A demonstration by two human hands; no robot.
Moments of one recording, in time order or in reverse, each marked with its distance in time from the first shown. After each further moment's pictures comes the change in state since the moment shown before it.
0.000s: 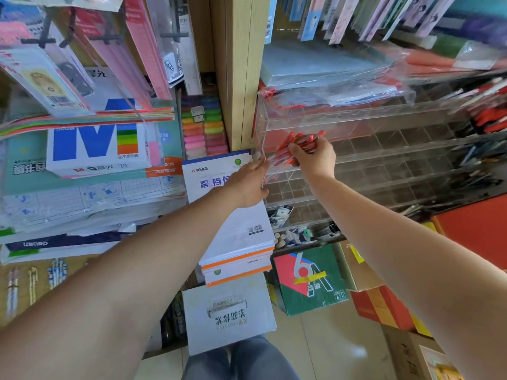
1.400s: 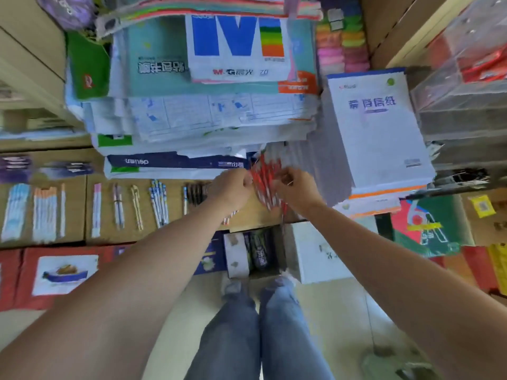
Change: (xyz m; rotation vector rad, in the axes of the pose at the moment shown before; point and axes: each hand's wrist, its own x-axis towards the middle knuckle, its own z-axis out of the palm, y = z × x) left_hand -0.234 -0.306 0.089 -0.237 0.112 -0.380; right_hand -0.284 0.005 0.288 -0.196 -0.544 -0.004
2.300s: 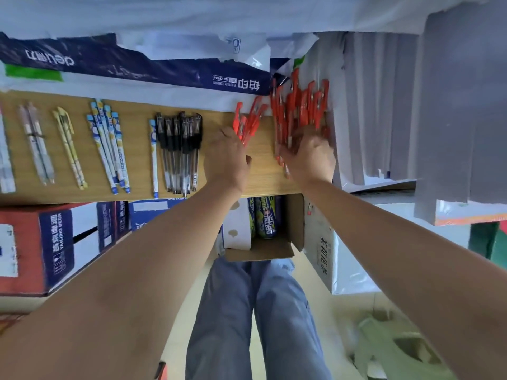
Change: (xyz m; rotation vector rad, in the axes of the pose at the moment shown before) left_hand 0.114 -0.123 0.184 0.464 0.109 -0.216; right_hand 0.116 0.150 0.141 -0.517 0.050 0.085
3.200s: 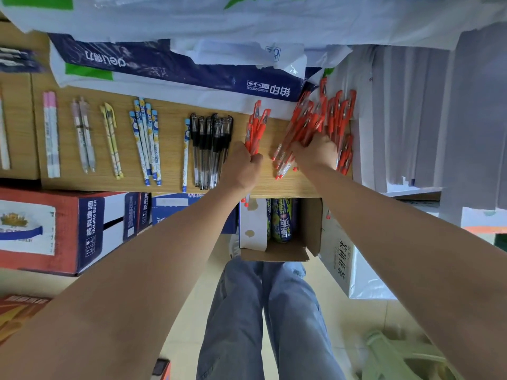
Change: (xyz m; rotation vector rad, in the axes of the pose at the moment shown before) left_hand -0.016 -0.034 0.002 -1.106 -0.284 -0.256; right_hand 0.011 -0.038 0.010 0.220 -0.161 0.206
